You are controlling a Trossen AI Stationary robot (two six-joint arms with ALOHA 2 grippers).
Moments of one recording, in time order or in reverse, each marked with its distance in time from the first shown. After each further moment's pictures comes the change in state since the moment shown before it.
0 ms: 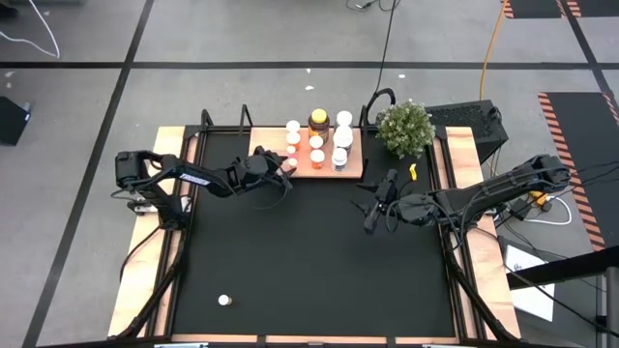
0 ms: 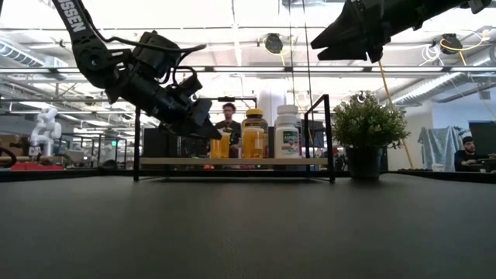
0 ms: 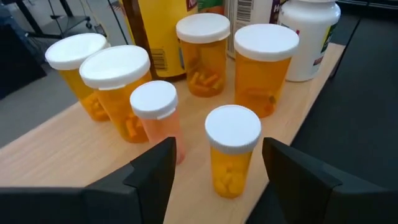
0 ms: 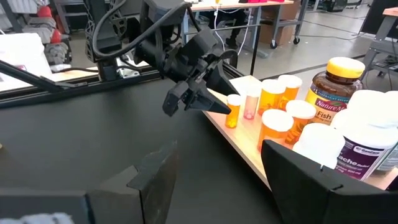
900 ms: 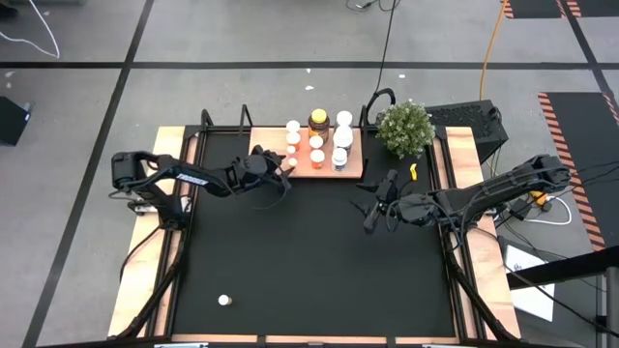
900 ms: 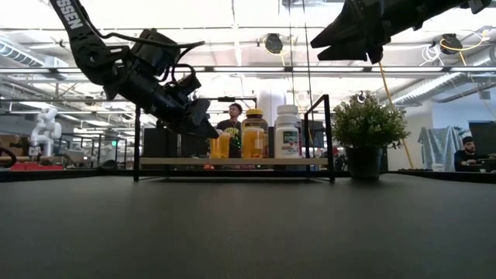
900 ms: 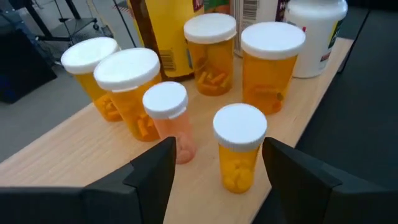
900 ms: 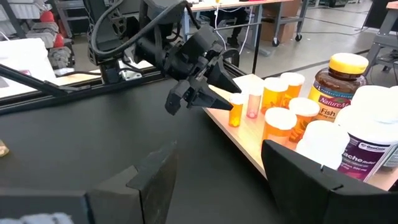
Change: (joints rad) left arm -0.002 -0.027 0.000 -0.047 -0.027 0.028; right arm 0.000 -0.001 0.000 0.000 -0.007 0.030
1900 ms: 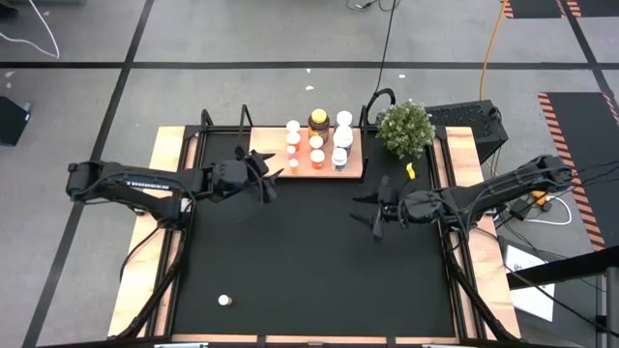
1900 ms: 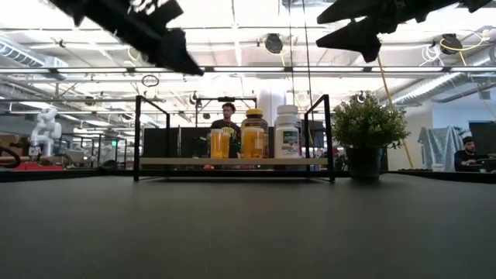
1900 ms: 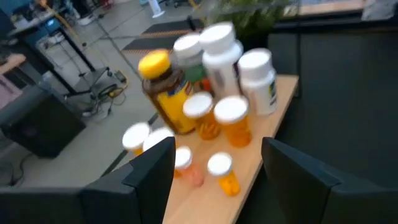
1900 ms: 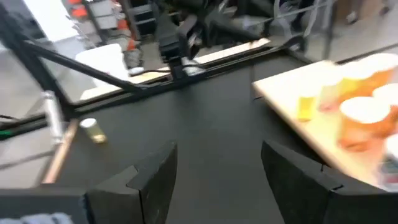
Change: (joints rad) left arm -0.229 -0.427 0.138 -0.526 -0.218 0.165; right arm 0.000 -0.053 0.000 -0.004 -0.259 0.079
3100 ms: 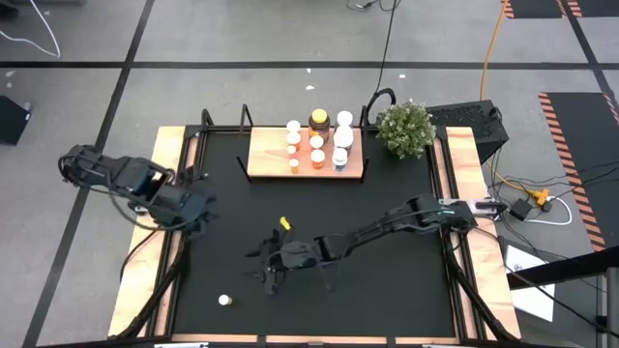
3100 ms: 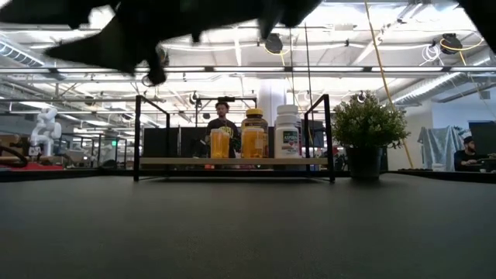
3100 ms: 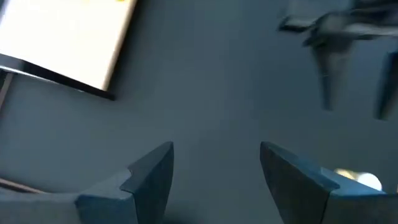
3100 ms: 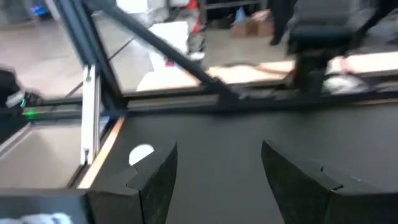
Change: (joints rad) left arm -0.447 -0.139 0.586 -1.506 0.280 -0.686; right arm 0.046 1.275 1.079 0.253 -0.222 -0.158
